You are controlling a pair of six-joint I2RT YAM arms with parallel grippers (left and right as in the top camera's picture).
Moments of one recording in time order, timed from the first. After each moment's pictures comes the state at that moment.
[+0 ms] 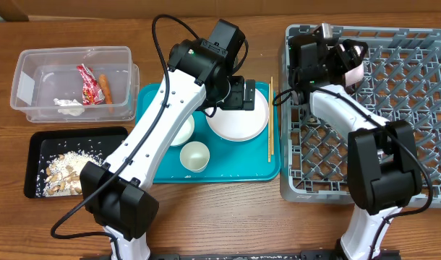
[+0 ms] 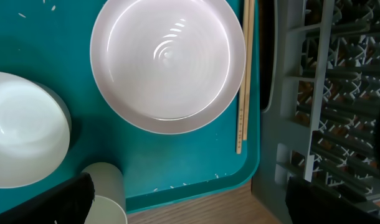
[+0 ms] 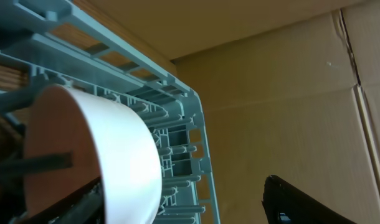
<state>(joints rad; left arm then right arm) -0.52 1.93 1.95 -1.29 0.13 -0.48 0.25 2.01 1.34 0.03 1.20 -0.62</state>
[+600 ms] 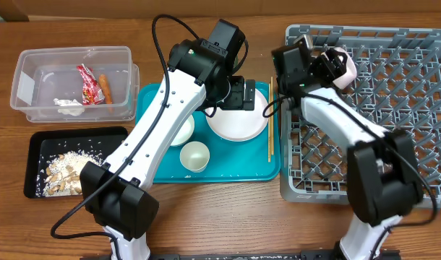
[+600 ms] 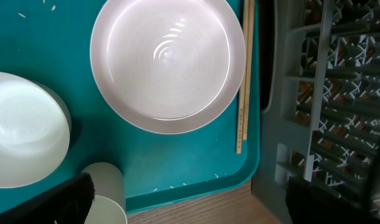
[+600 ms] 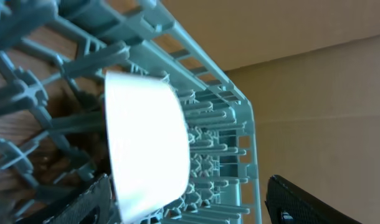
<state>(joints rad) -0.52 1.93 1.95 -1.29 0.13 -0.48 0.33 1.93 1.34 -0.27 1.03 -0.39</state>
